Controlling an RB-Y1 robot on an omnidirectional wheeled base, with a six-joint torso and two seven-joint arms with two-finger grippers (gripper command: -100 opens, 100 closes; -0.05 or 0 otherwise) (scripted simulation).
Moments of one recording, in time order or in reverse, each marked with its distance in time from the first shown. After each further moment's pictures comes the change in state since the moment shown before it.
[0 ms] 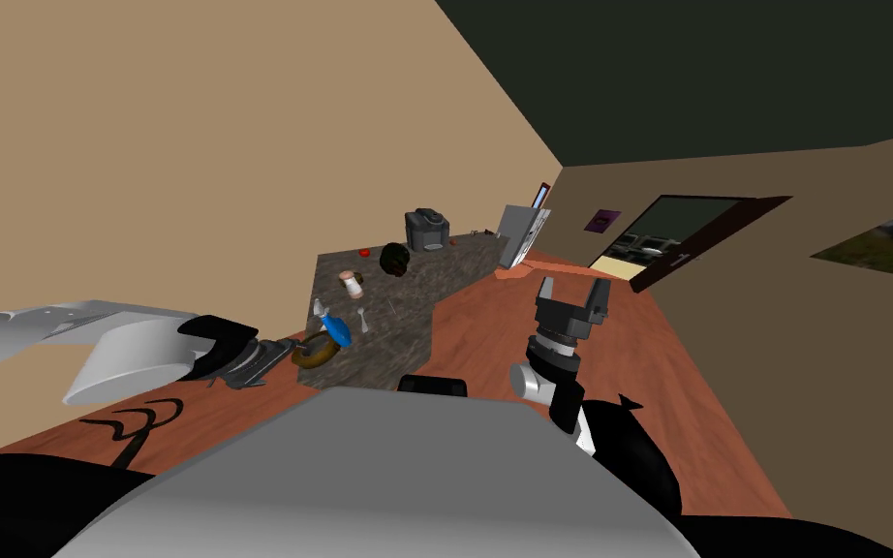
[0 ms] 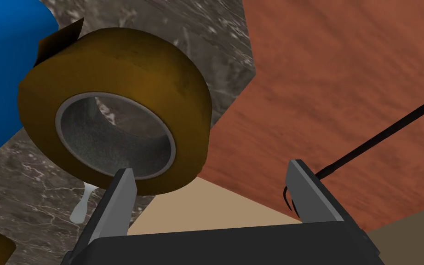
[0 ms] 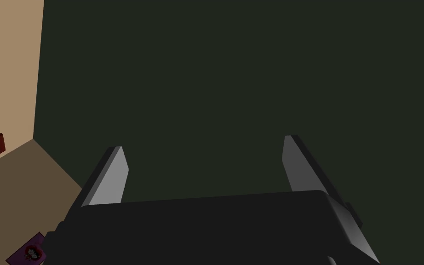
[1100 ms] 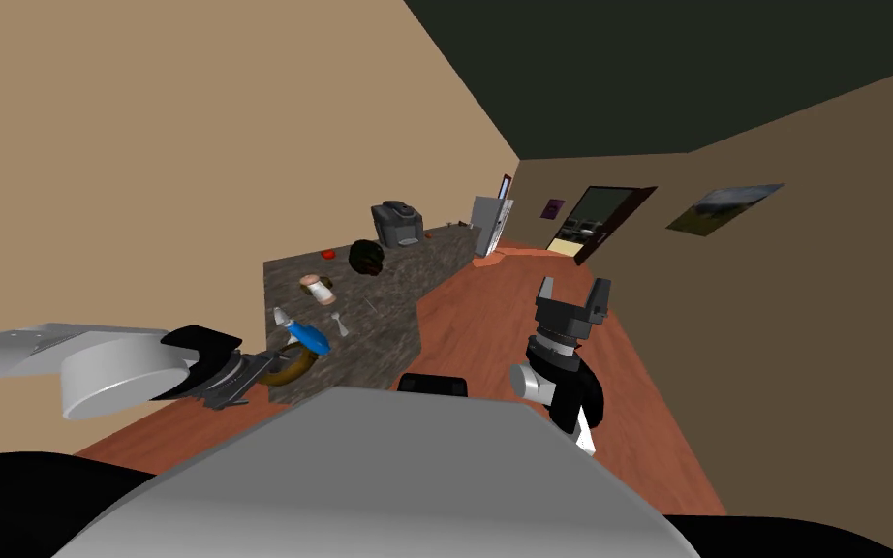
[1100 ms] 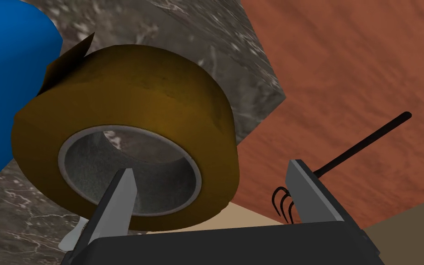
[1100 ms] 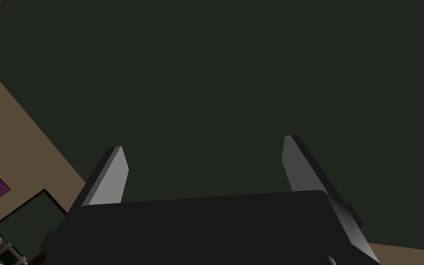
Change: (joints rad) left arm 0.058 -0.112 -0.004 0.122 0.141 0.031 -0.006; right arm -0.001 0.000 0.000 0.000 0.000 0.000 0.000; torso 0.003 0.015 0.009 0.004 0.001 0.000
